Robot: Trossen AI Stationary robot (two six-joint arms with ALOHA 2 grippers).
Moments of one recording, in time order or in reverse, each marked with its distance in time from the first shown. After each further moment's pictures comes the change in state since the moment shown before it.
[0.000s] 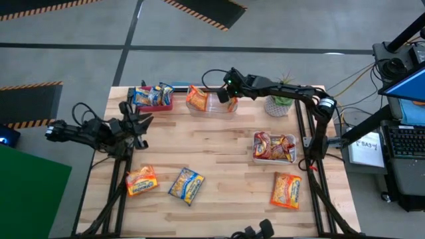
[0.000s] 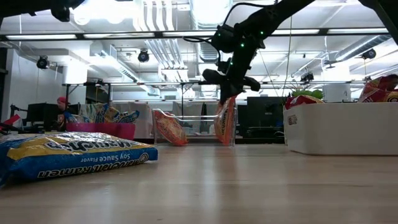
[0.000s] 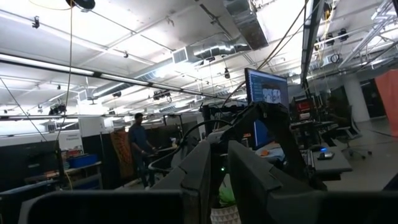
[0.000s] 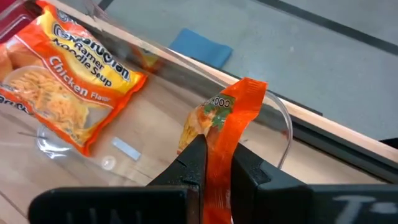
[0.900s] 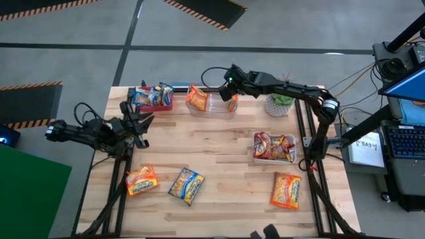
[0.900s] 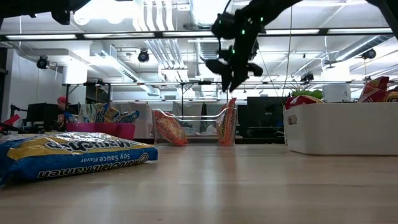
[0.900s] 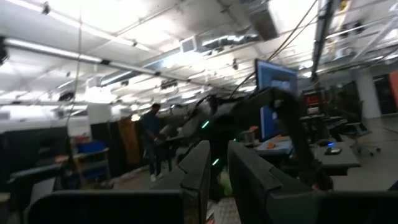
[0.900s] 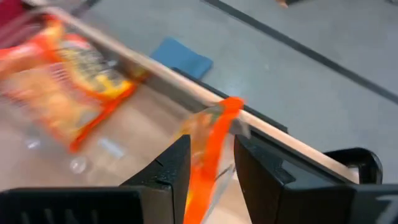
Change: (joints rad) left arm 0.000 0.006 0.000 -0.019 -0.053 -0.031; right arm 0.033 -0.044 0.097 -0.155 0.101 -0.081
